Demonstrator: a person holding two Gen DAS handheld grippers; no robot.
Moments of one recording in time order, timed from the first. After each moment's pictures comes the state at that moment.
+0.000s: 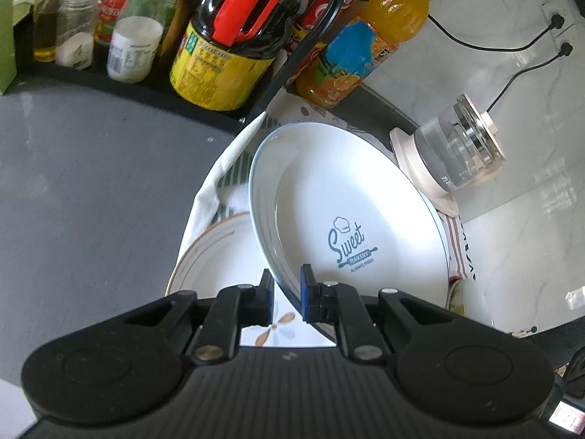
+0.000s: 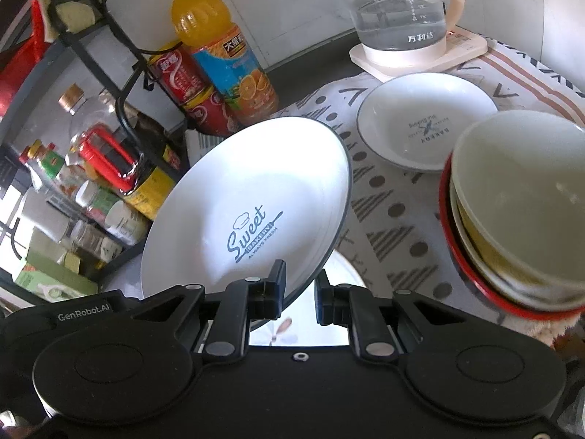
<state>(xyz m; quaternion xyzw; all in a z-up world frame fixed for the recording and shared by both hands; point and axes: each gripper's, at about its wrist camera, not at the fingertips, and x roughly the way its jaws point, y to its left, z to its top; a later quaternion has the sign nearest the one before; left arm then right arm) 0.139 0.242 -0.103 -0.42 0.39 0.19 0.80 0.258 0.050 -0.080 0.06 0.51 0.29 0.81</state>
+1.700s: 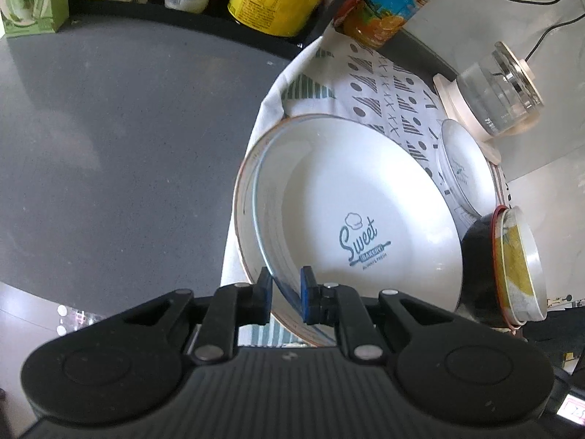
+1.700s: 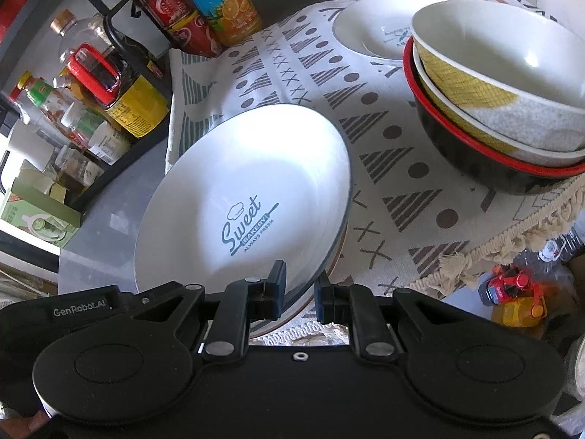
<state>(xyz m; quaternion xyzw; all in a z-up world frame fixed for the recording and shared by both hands) 0.096 0.212 -0.132 -0.40 0.46 0.22 0.76 0.211 0.024 -0.113 0.03 0.58 0.28 0.77</state>
